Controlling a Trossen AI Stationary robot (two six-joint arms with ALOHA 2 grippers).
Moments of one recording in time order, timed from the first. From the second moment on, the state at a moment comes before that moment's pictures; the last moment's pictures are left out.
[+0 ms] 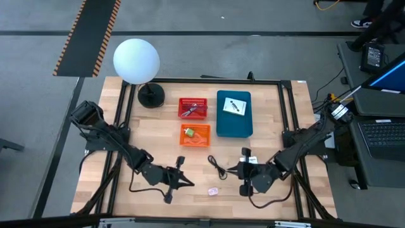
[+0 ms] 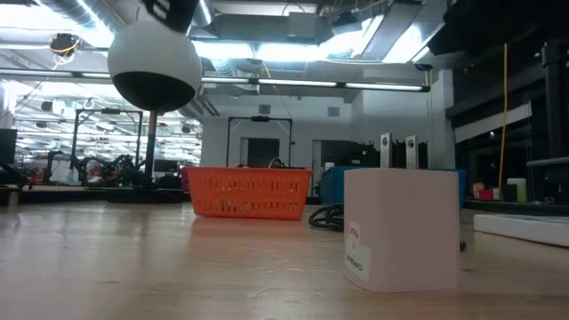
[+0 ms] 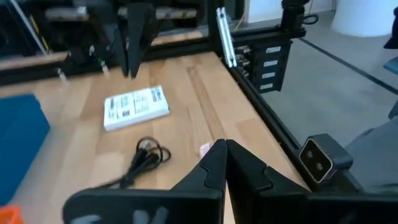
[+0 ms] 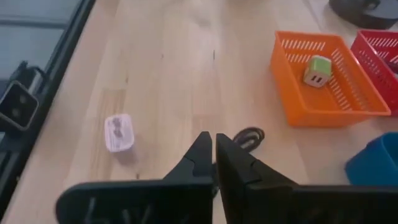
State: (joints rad) left arm -0.64 1.58 0.79 0.45 -0.40 -0.11; right arm 0.70 1.49 0.89 -0.18 0.64 0.45
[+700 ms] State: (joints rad) left arm -0.63 1.58 0.77 0.45 -0.40 -0.17; right arm 0.71 1.49 0.92 -0.36 0.57 0.68
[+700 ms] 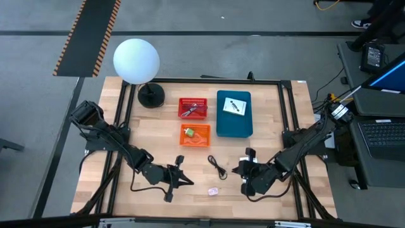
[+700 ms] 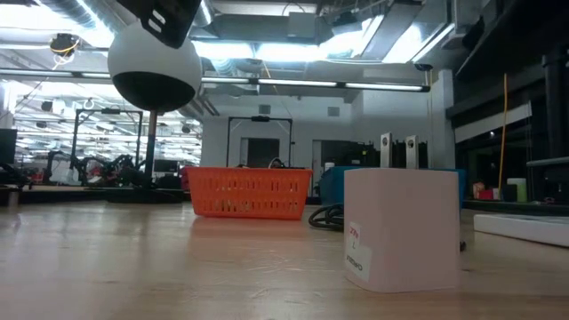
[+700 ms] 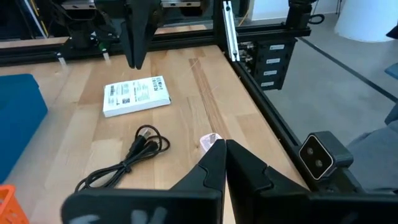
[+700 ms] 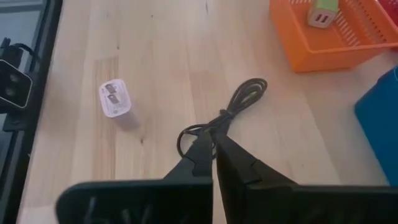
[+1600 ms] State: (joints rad) left arm -0.63 1.58 0.77 0.43 -0.40 -0.17; right arm 0.54 1.61 0.92 -0.17 0.39 0.68
